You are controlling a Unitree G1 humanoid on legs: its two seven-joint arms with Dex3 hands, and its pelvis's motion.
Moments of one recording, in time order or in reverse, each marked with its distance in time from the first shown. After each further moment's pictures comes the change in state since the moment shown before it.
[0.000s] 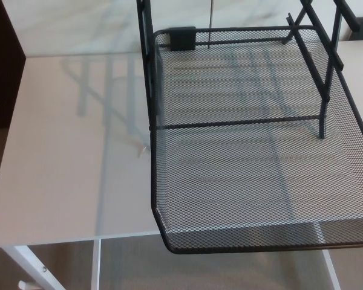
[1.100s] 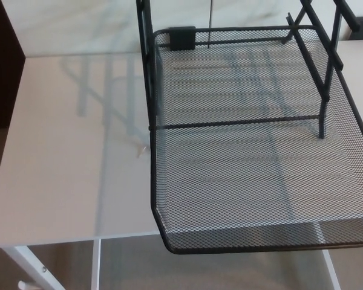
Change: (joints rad) left_arm 0.014 0.001 0.001 0.020 -0.005 0.000 -0.006; right_arm -0.112 -0.217 0.047 0.801 -0.256 0.227 -0.186
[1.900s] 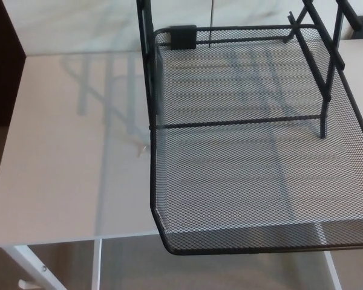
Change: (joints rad) left_arm -0.003 -0.032 0.027 0.011 -0.006 0.007 0.047; right_arm -0.416 0.045 -0.013 0.677 -0.229 0.016 -0.220
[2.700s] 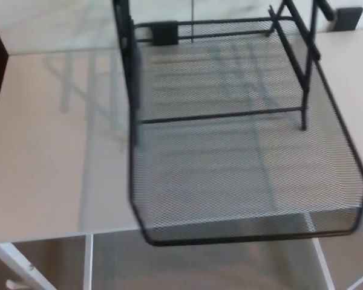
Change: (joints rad) left_arm -0.032 -0.110 0.136 0.016 -0.044 0.006 0.073; right_arm -0.008 -0.005 -0.007 0.020 0.021 -0.009 0.011
